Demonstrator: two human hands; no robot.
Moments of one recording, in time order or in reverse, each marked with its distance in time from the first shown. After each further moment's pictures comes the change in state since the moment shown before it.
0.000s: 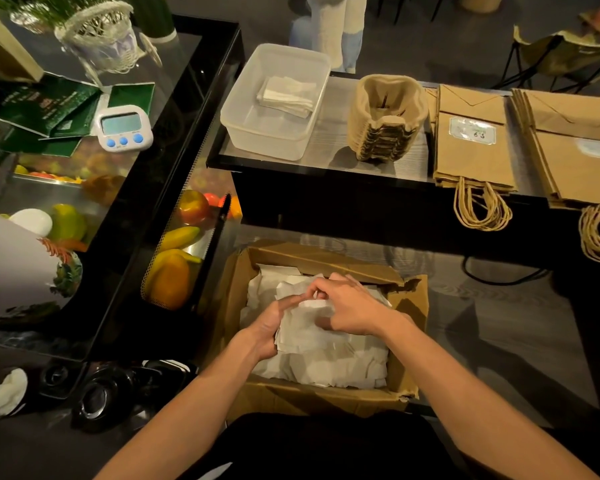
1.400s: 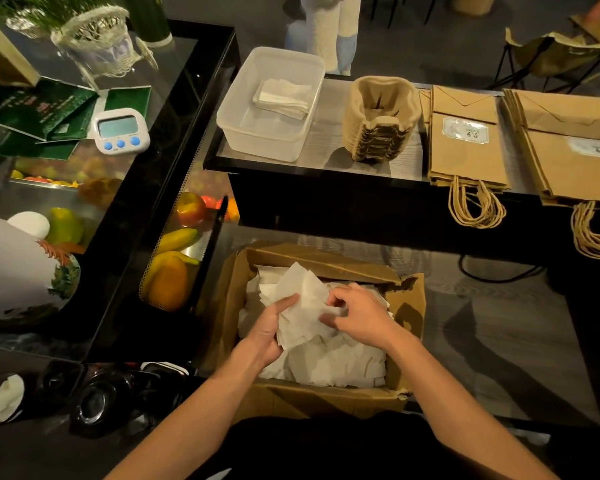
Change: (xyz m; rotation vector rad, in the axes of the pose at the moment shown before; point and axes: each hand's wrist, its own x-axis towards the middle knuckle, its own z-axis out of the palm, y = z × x) left_hand -0.005 -0.013 0.008 -0.194 0.185 0.151; right_hand -0.024 0.011 0.018 0.225 0.149 0.195
